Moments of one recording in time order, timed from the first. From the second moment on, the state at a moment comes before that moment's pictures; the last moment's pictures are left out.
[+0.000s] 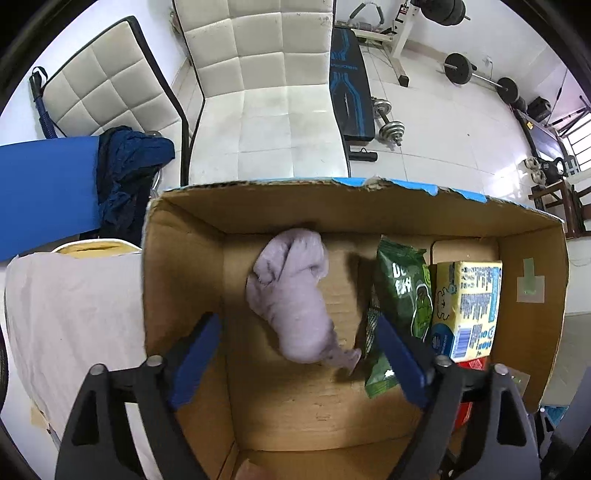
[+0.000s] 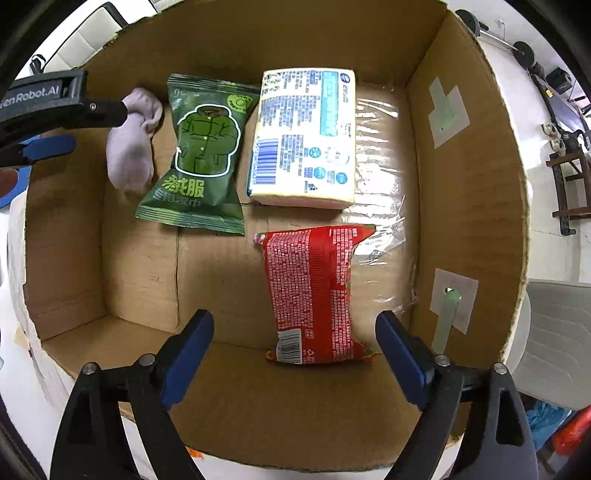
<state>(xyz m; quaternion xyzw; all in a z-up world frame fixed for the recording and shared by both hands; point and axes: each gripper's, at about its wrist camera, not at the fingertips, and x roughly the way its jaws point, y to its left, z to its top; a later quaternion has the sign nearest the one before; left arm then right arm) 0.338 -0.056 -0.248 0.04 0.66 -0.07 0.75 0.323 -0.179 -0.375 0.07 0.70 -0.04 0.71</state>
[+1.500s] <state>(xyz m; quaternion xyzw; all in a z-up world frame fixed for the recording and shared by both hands) 0.070 0.002 -0.178 0.00 0.58 0.00 0.81 0.164 -0.155 -0.302 0.13 0.67 0.00 0.73</state>
